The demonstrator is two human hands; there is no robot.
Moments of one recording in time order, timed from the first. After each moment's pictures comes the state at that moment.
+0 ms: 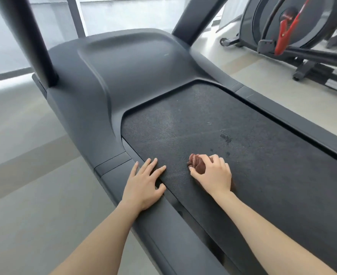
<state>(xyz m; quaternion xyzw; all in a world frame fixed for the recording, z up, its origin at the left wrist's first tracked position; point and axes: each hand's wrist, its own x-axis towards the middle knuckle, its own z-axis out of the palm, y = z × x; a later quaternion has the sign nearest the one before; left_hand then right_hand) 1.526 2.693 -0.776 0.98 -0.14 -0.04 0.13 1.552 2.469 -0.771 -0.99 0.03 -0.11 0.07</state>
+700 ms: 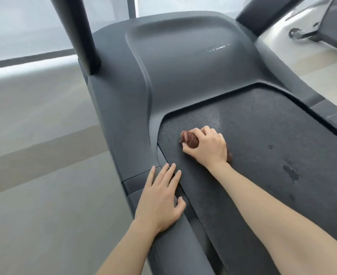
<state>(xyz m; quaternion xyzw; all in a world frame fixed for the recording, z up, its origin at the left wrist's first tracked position) 1.557 2.729 -0.775 0.99 -0.06 0.00 0.13 1.722 2.598 -0.780 -0.97 -0.17 -0.14 0.10</state>
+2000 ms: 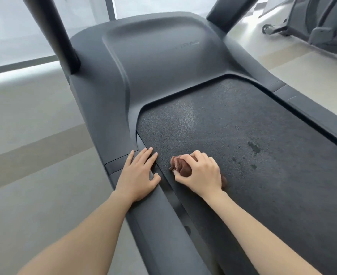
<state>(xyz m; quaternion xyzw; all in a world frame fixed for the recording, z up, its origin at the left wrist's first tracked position) 1.555 2.728 -0.775 0.99 -0.06 0.01 0.12 1.588 2.531 -0.769 -0.96 -0.18 -0.15 0.14</state>
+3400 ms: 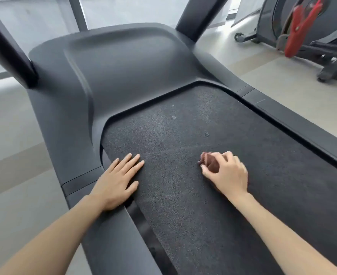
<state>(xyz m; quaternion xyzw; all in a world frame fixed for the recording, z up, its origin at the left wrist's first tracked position) 1.598 2.708 -0.772 0.98 -0.18 -0.08 0.06 1.631 2.388 -0.770 -0.99 0.00 -0.12 0.09</state>
